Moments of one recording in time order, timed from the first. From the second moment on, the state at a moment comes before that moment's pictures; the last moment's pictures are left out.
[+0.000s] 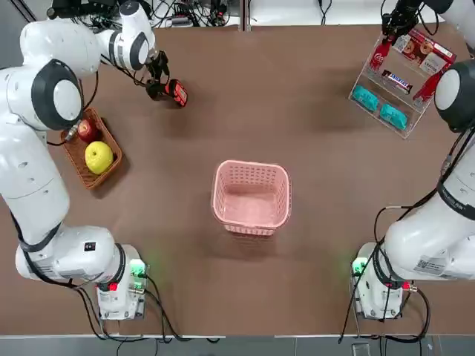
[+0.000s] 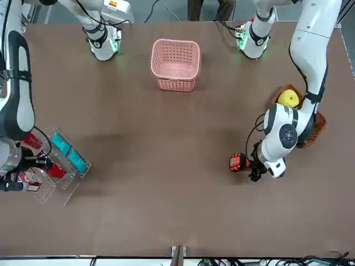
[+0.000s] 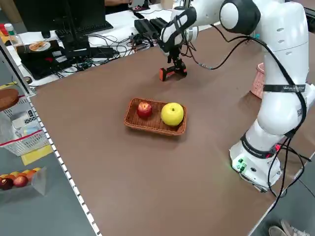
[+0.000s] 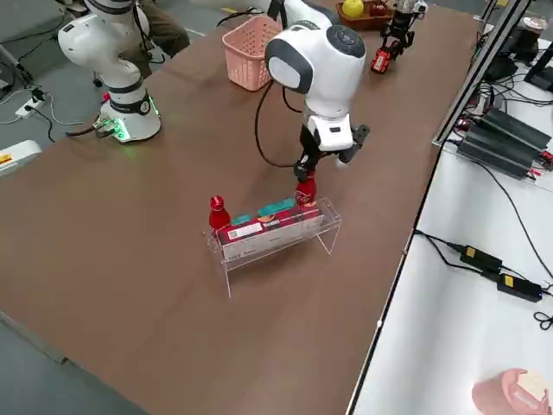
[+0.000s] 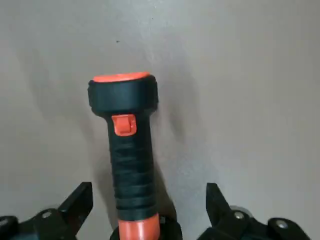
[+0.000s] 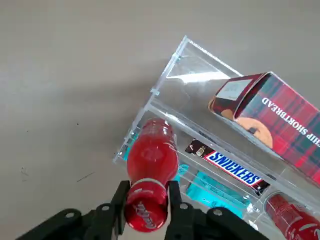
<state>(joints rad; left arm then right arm) 0.04 0.59 -0.25 -1.82 0.16 2.45 -1.59 -0.14 0.53 0.00 -1.38 0.01 1.84 -0.08</state>
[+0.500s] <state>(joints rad) 0.04 0.62 -0.25 -1.82 0.17 2.48 -1.59 -0.14 0.53 0.00 -1.38 0.01 1.84 -0.08</state>
